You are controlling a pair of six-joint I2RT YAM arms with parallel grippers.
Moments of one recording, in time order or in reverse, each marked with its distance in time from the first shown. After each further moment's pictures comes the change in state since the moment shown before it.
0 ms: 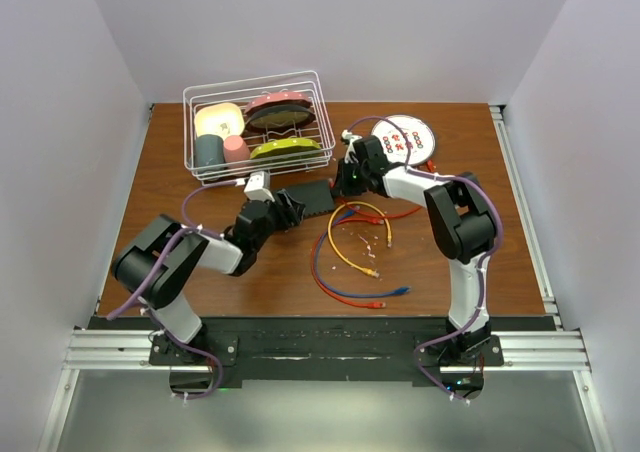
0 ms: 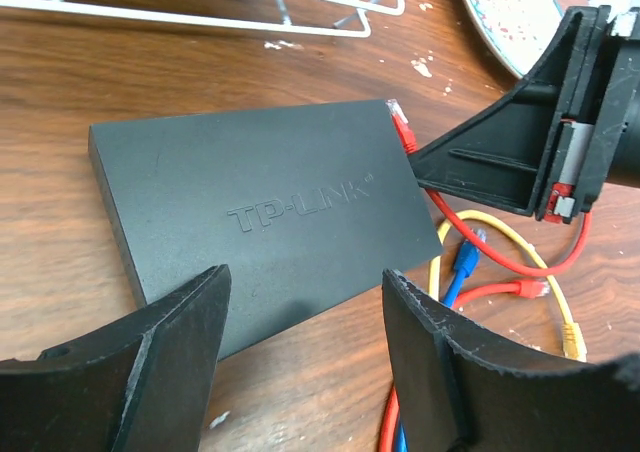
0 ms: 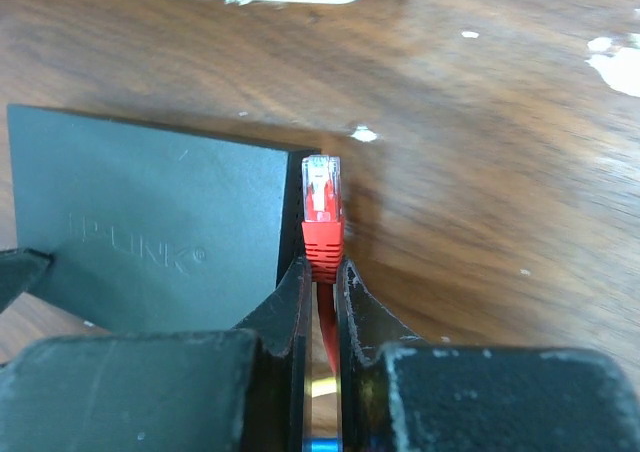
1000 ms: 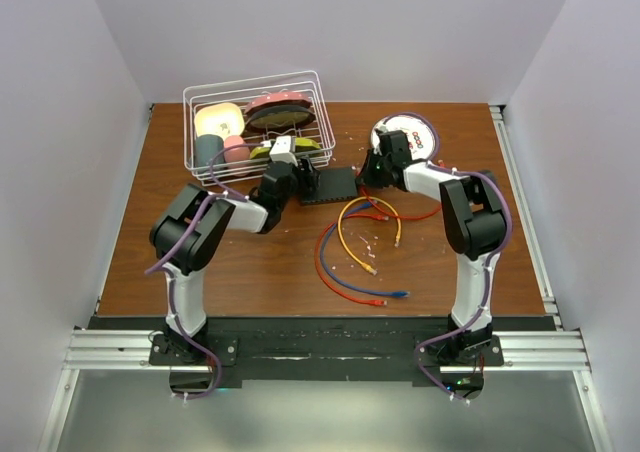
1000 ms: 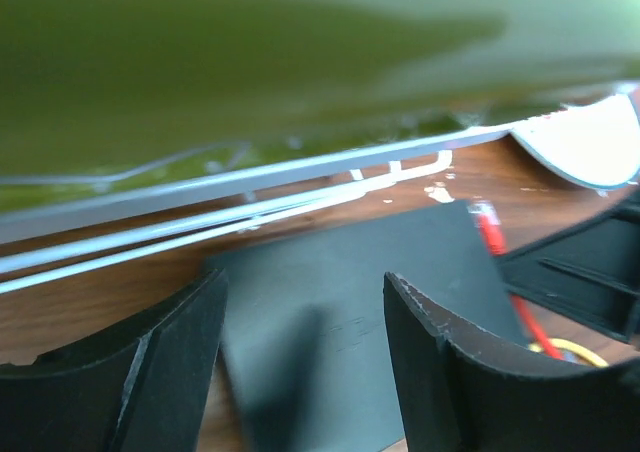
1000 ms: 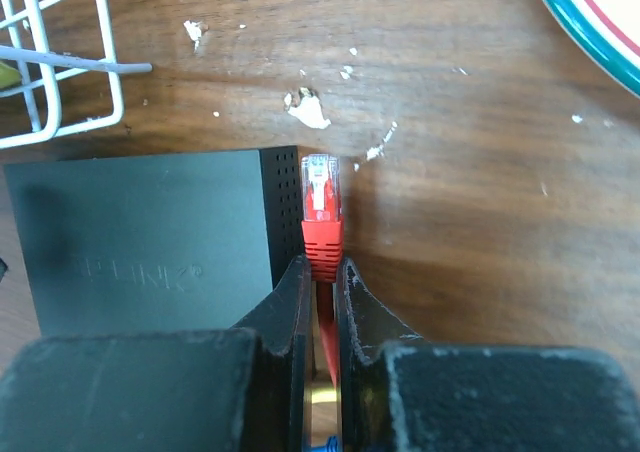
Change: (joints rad) left arm 0.032 0.294 0.464 -0.154 -0.022 0.160; right arm -0.137 -0.016 -0.032 0.024 0.090 0.131
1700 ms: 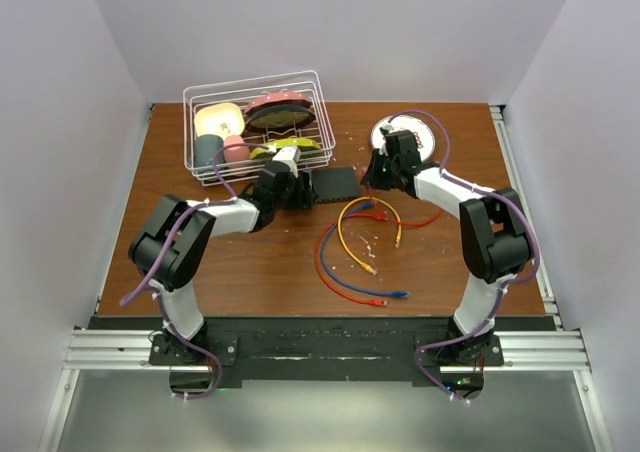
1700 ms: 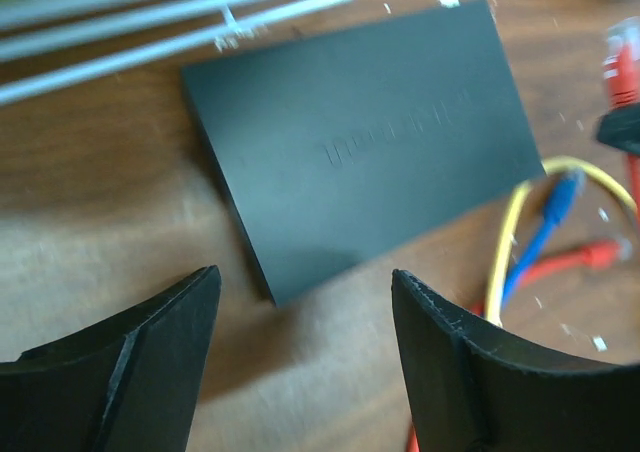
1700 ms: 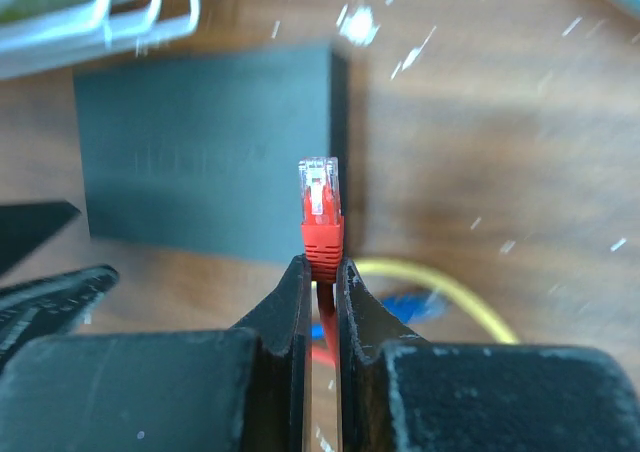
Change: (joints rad) left arm 0.002 -0.179 -0.020 -0.448 0.180 0.042; right arm 0.026 -0.227 -0.131 -0.072 0.031 -0.049
